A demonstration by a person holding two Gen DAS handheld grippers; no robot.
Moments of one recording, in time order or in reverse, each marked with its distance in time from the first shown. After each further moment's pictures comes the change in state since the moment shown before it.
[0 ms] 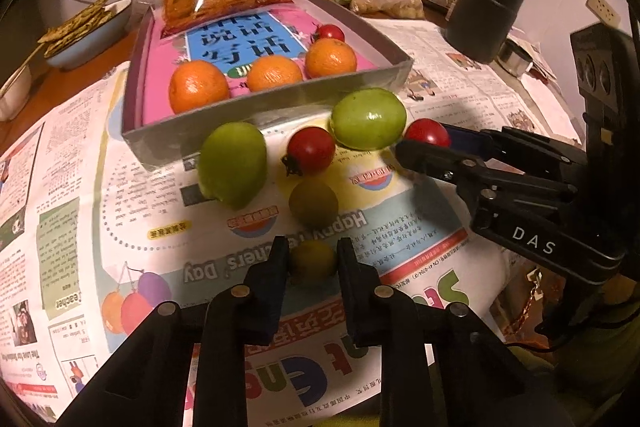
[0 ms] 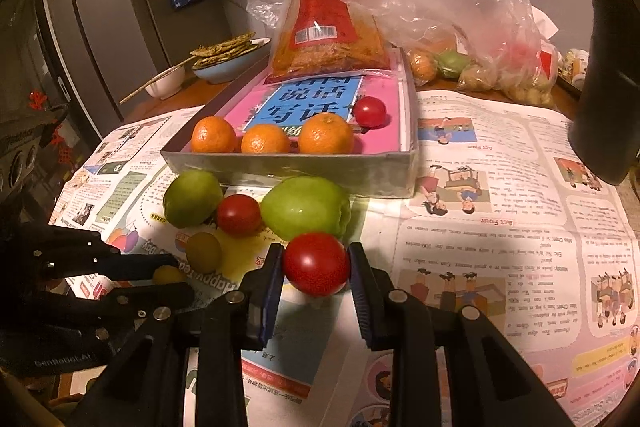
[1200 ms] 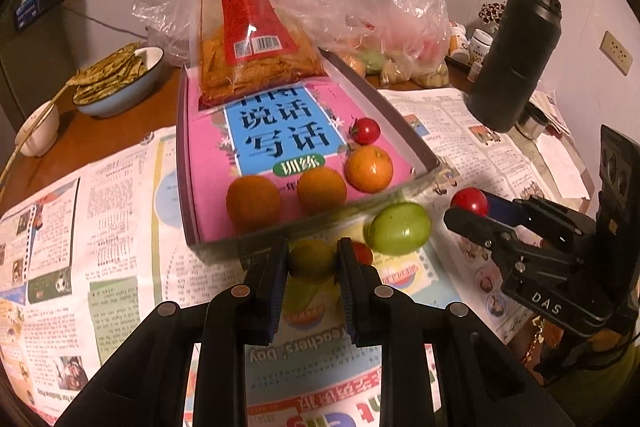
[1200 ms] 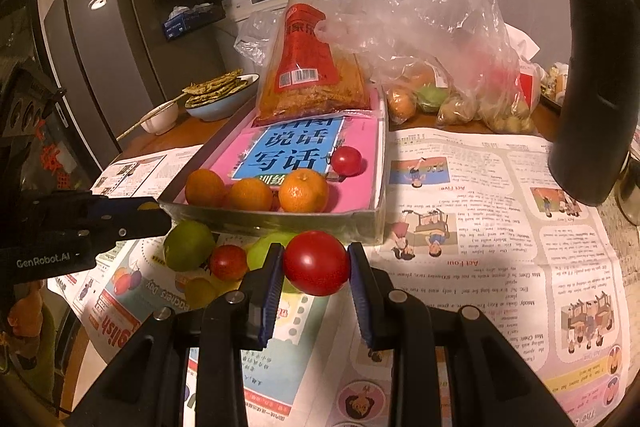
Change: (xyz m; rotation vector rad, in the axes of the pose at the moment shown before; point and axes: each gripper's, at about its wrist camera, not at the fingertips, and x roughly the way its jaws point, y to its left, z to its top) left arm -0.030 0.021 0.061 -0.035 -0.124 0.060; right arm -0.022 -0.015 0.023 0.033 -0.090 -0.009
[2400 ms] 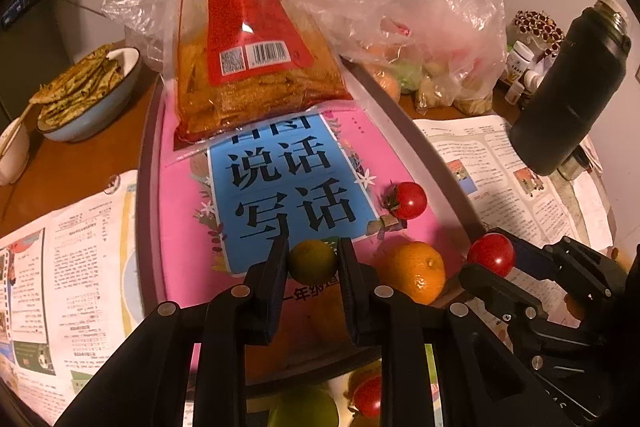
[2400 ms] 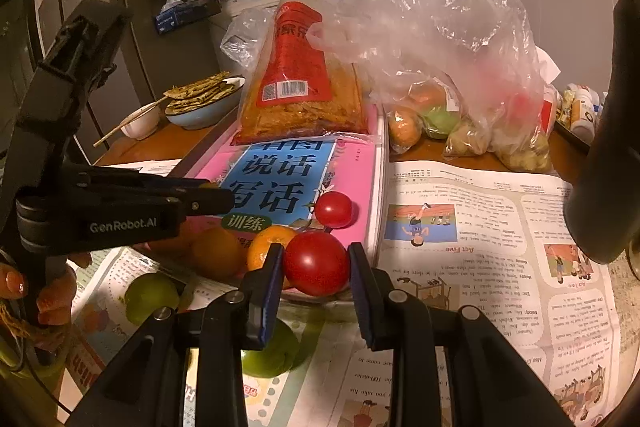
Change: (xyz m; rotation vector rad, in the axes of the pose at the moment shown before) left arm 0.084 0.013 0.071 -0.044 0.054 0.011; right arm 0.048 -0.009 0.043 -0.046 0.012 -0.038
